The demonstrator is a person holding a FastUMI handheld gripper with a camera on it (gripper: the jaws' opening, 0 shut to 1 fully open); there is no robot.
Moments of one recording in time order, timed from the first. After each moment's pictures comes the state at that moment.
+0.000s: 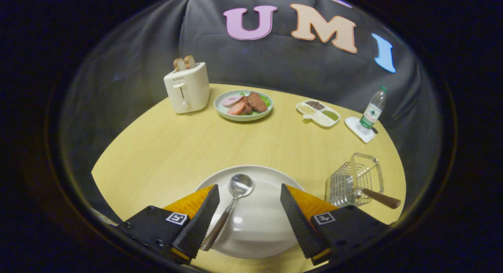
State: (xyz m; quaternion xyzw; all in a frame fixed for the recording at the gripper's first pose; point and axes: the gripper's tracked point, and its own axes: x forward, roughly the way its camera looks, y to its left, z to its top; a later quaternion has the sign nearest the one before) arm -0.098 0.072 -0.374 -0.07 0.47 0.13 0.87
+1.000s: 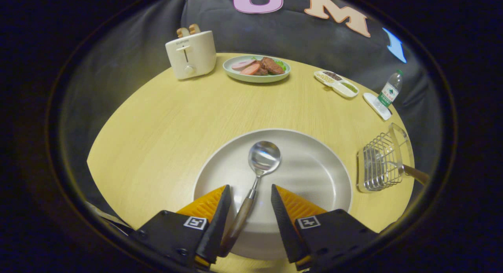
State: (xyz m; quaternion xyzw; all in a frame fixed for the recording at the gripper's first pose) arm -0.139 0.089 -0.426 -0.09 0.56 0.13 0.81
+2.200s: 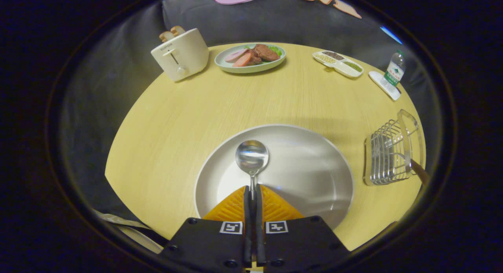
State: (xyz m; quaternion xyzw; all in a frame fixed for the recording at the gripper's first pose) arm -0.134 0.075 -0.416 -0.03 0.62 0.14 0.77
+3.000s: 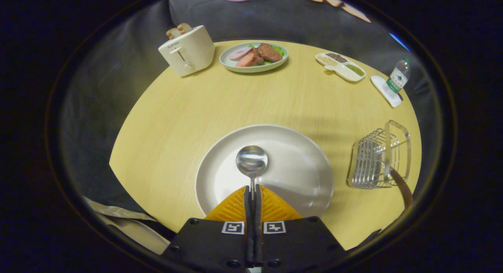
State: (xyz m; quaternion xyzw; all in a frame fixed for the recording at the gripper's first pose) arm -0.134 0.055 -0.385 -0.06 0.64 0.17 0.74
